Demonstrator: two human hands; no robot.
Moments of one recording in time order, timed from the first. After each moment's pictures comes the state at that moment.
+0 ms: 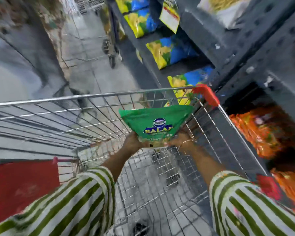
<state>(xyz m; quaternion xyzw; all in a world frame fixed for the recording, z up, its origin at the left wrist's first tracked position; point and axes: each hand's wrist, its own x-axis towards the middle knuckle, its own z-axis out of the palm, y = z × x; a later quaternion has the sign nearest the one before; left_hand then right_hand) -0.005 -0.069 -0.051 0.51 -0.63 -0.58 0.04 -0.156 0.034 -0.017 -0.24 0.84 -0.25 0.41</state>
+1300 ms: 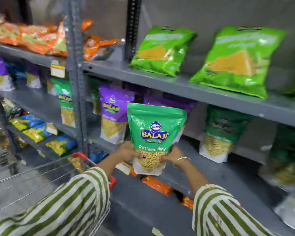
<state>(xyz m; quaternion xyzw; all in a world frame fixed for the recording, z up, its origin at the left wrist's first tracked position) -0.109 0.265 0.336 0.07 -0.86 -0.51 0.01 -0.168 0.466 0.341 -0.14 0.86 -0.48 0.10</state>
